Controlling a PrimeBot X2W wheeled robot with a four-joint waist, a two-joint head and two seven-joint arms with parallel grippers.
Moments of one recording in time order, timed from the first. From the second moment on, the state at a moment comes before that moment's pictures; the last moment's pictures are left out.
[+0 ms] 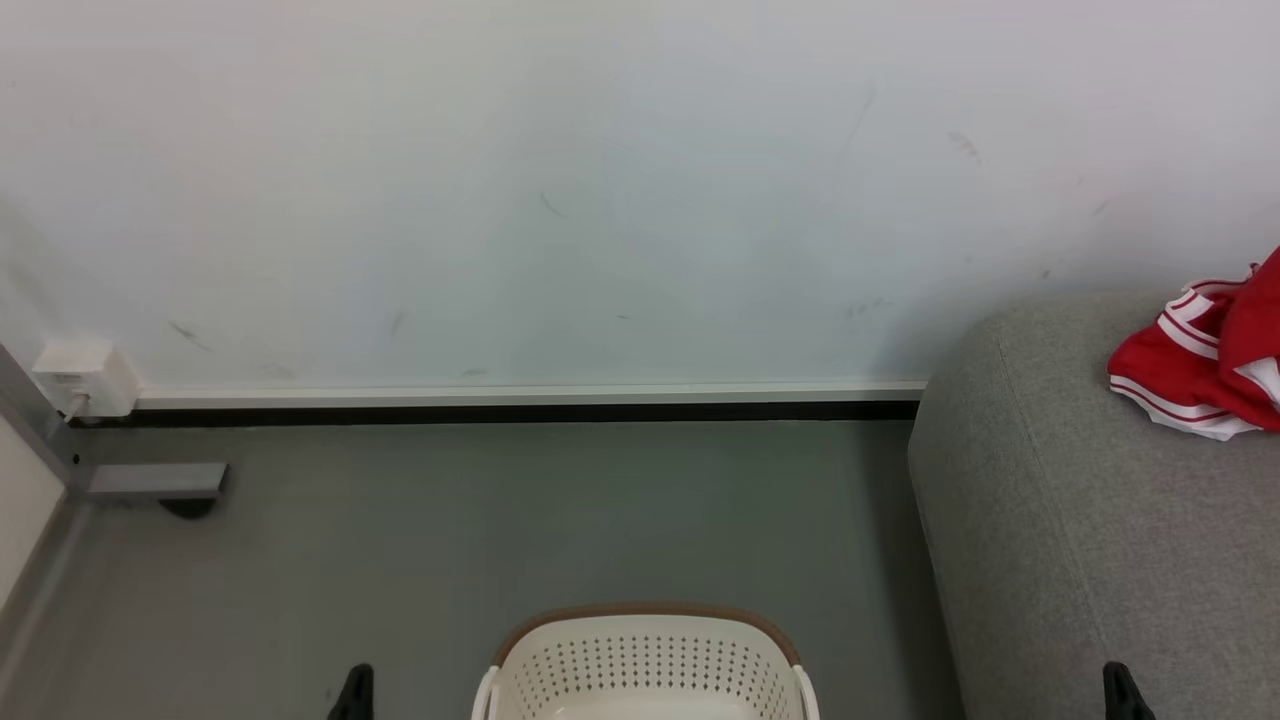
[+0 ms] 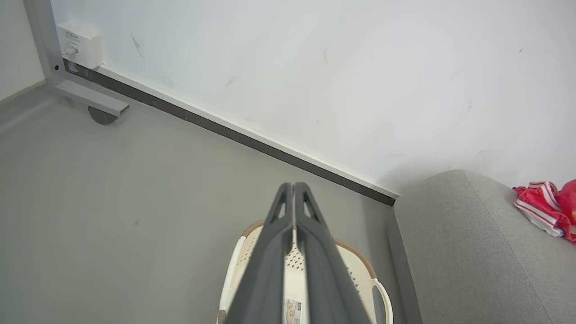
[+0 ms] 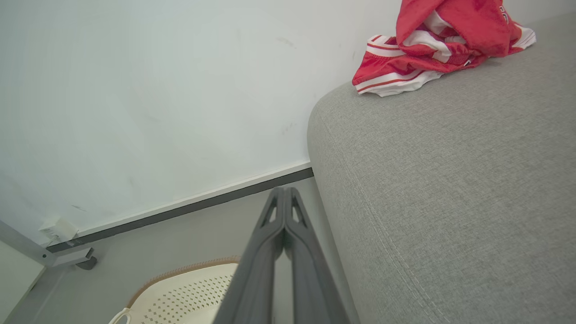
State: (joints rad) left arm 0.02 0.07 -0.01 0.38 -0.47 -0.09 -0.18; right arm 0.08 -0.04 -0.05 0.31 0.45 0.13 -0.18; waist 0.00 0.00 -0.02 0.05
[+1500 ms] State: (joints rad) left arm -0.04 0.06 0.05 0.31 -1.08 -0.11 -0.03; right arm -0.02 -0.04 -0.08 0.27 1.07 0.13 -0.03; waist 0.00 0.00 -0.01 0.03
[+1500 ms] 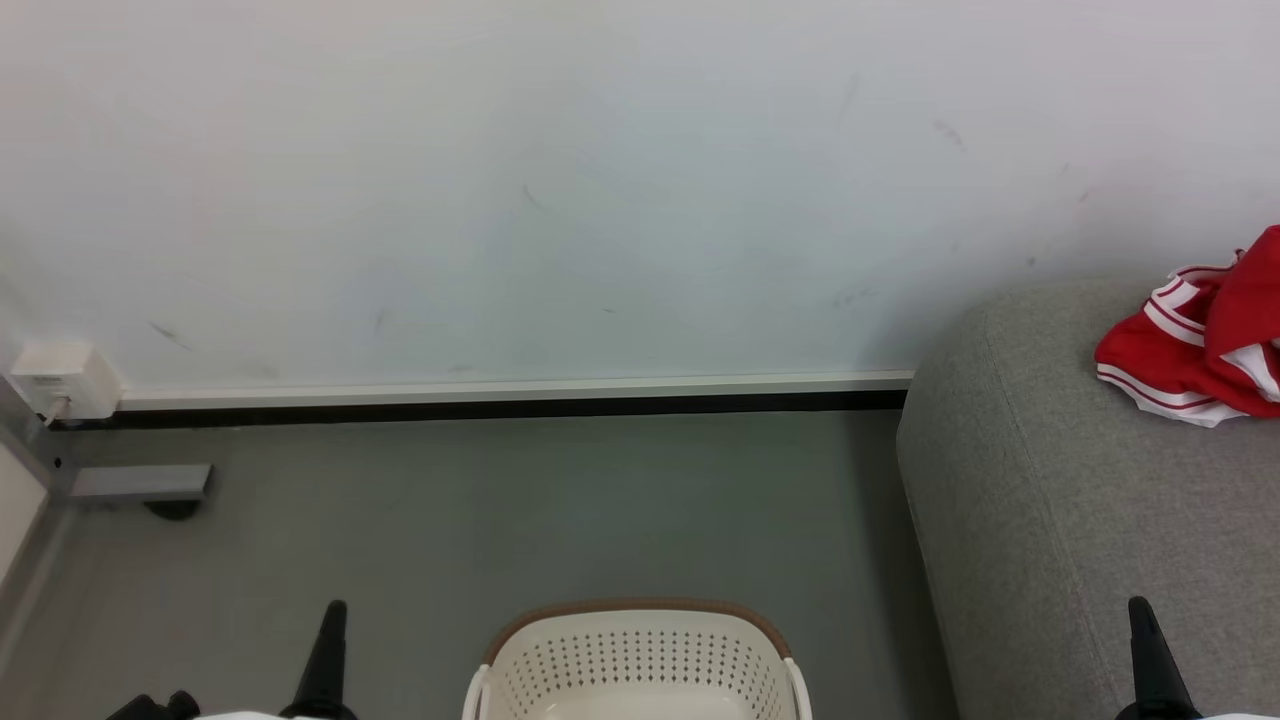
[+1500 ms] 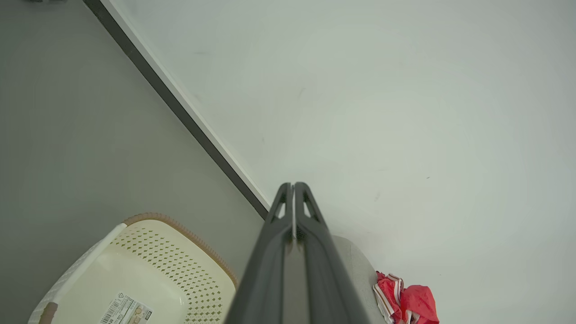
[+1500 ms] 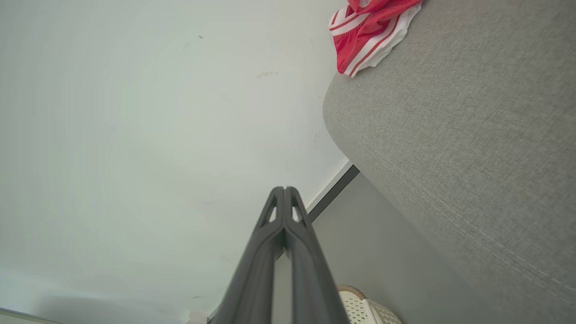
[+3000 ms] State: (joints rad) left arm -0.09 0.05 0.10 0.26 -1.47 -0.12 0.08; right arm -0.08 -0.04 -0.11 0.25 1.47 0.13 0.08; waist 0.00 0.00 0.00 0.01
